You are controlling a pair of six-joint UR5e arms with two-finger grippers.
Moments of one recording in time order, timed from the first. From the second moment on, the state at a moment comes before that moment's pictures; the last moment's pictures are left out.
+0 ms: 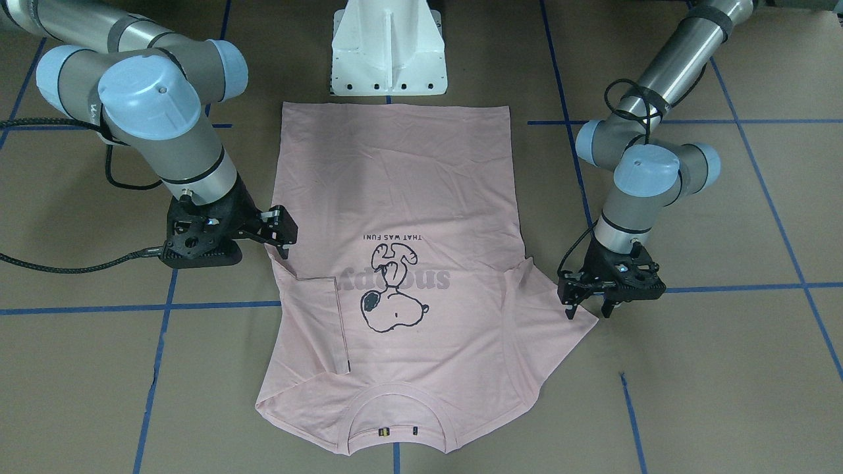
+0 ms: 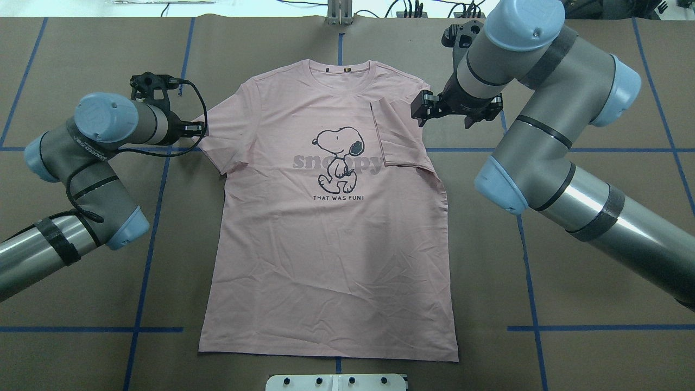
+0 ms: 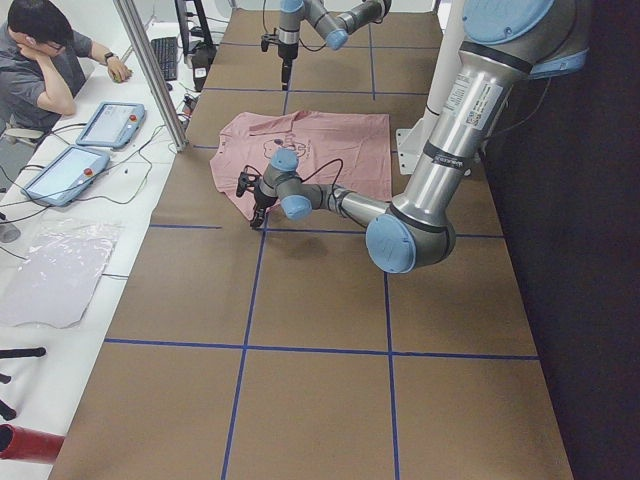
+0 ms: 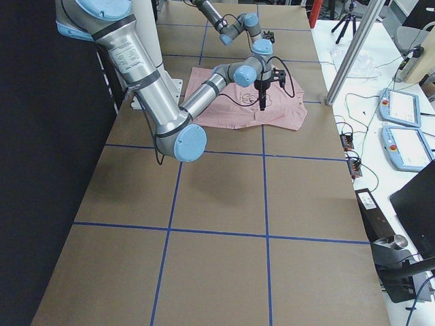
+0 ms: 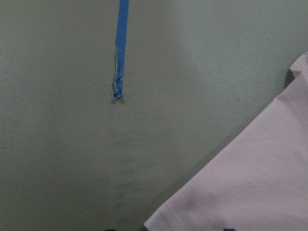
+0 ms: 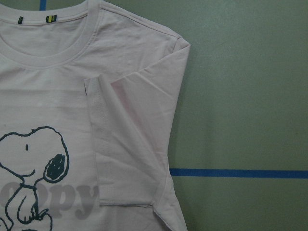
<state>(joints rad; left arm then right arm) -0.77 -2.03 -1.30 -2.31 -1.71 -1.08 0.82 -0.96 1.66 -1.53 2.02 1.00</state>
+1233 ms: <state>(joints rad) -0.75 -2.19 -1.47 -2.03 -1.78 -1.23 0.82 -1.00 1.67 -1.51 2.02 1.00</state>
